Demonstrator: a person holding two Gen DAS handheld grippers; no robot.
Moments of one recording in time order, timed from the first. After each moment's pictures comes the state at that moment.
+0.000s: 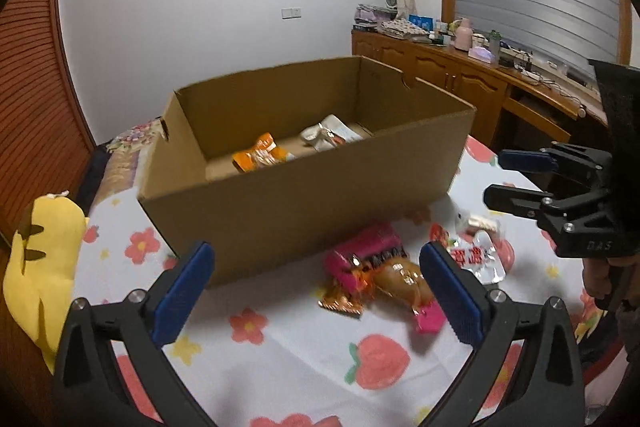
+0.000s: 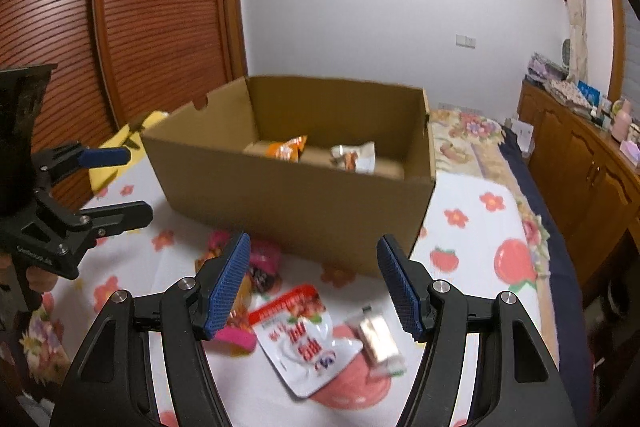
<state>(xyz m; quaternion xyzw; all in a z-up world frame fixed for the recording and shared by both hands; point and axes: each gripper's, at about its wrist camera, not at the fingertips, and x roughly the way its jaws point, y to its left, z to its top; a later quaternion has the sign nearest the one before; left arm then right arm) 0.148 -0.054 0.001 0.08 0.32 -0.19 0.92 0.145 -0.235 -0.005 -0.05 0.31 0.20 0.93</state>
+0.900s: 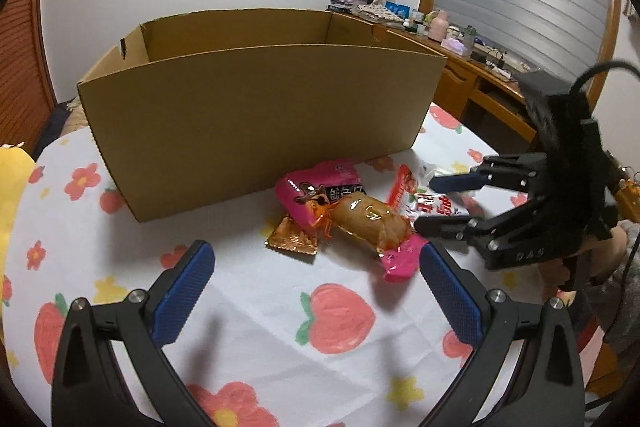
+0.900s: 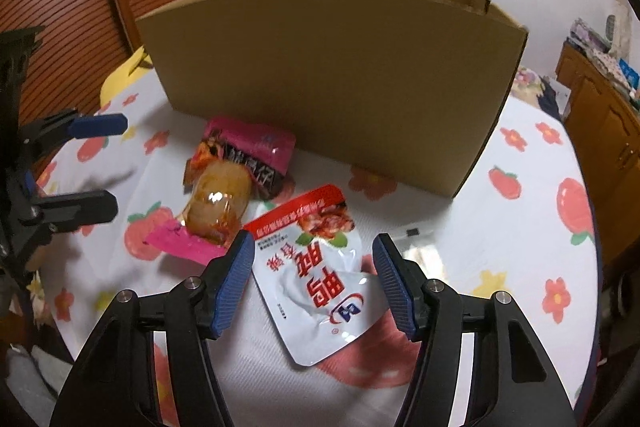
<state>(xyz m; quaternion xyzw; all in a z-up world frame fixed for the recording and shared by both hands) 0.132 -0.052 -0.043 0.02 0.37 -0.25 0.90 0.158 -0.223 -0.078 -0.08 0.42 0.25 0.87</state>
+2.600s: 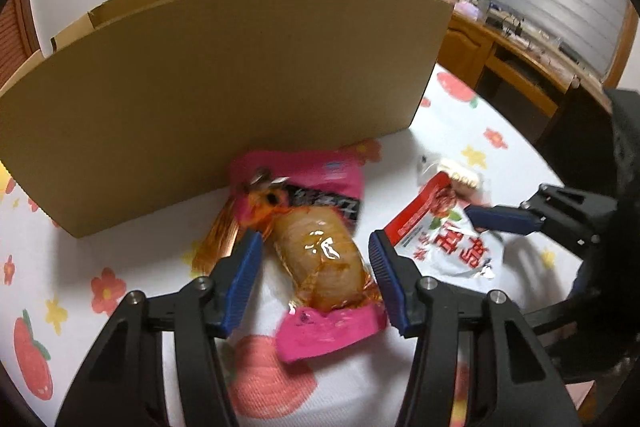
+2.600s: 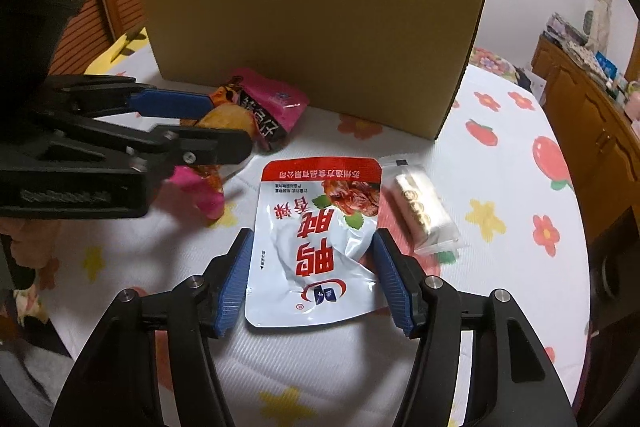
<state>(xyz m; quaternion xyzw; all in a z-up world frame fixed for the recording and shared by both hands) 0.166 -0.124 -0.069 0.06 0.43 -0.22 0.87 0.128 -0.223 -0.089 -0.10 0.42 0.20 0.88</state>
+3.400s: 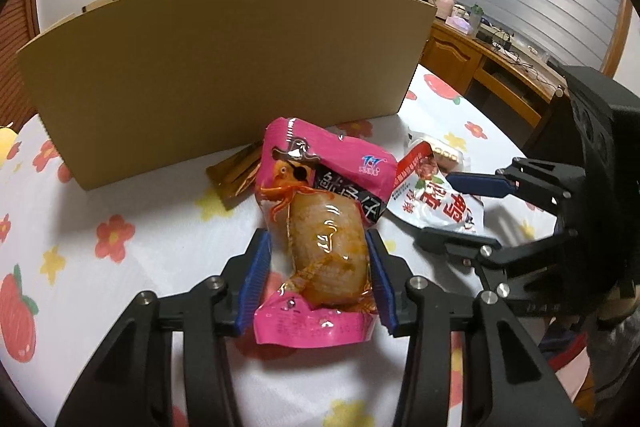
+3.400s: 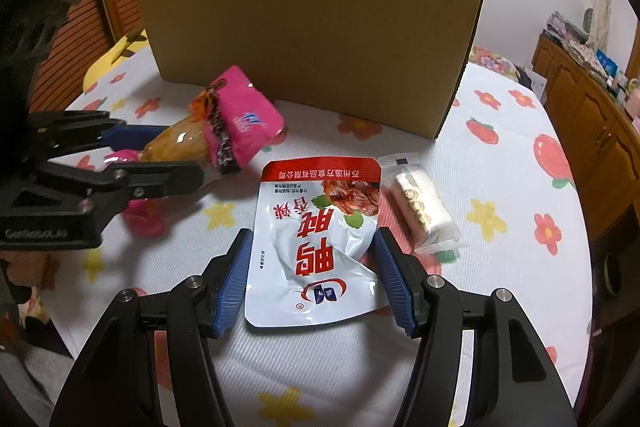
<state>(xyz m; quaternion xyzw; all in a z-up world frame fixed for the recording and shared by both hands) 0.125 -0.087 -0.068 0.03 0.41 -0.24 0.88 0.126 -0.222 -0.089 -0.10 0.42 0.20 0.88</state>
